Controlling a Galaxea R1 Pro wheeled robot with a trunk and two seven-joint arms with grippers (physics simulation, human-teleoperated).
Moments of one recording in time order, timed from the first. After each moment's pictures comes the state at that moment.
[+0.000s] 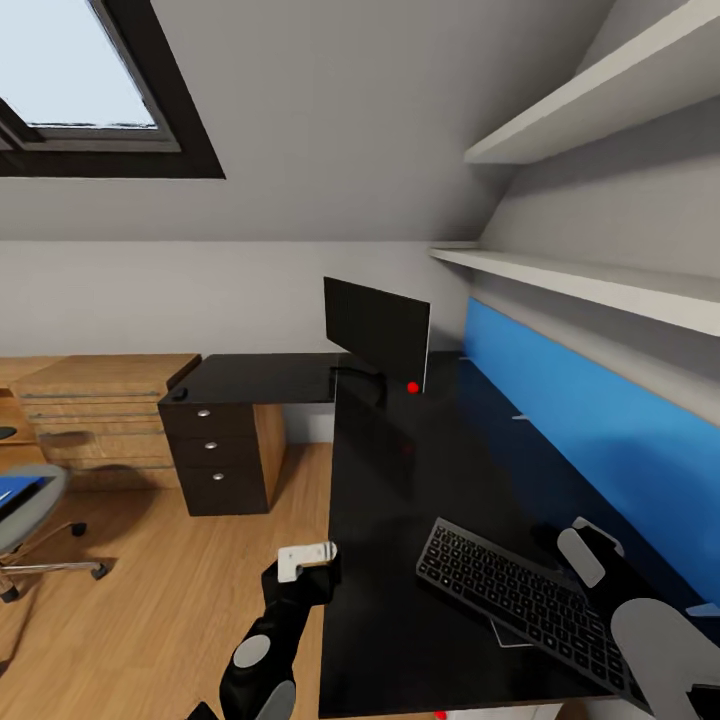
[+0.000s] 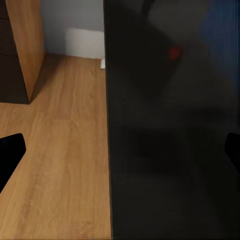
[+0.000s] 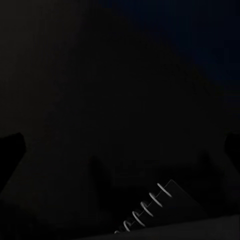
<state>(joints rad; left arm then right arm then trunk) -0.18 0.01 -0.59 -1.51 0.46 0.30 0.59 -0.73 -0.23 -0.05 -0.48 -0.69 0.33 -0.40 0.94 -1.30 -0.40</state>
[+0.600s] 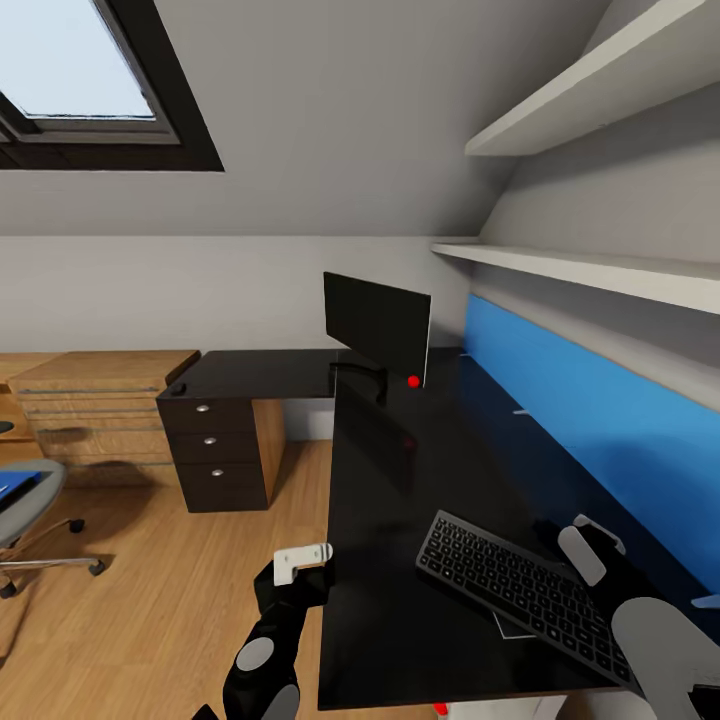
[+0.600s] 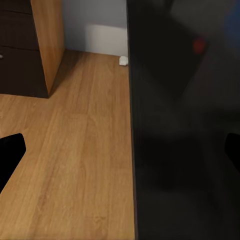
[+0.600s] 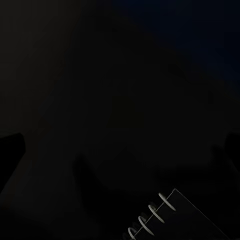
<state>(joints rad) -0.18 0.01 -0.61 -1.51 0.46 0.30 0.70 -0.73 -0.23 -0.05 -0.50 -0.69 0.33 -0.40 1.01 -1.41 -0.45</state>
